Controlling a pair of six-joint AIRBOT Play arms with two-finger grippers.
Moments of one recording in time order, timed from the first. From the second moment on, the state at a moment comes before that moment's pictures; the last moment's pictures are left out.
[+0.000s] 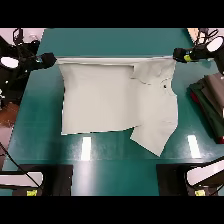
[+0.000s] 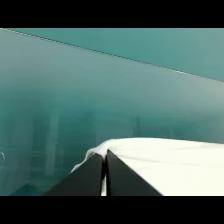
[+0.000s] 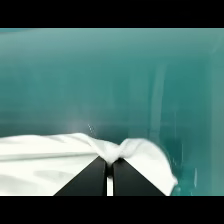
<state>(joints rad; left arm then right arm) 0.11 -1.51 1.33 0.78 -0.54 -1.13 -0.12 -1.75 1.78 -1.27 0.94 1.50</state>
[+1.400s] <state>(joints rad) 0.11 -1.33 1.04 1.23 -1.30 -1.35 -0.09 -1.47 1.61 -1.24 1.55 1.43</state>
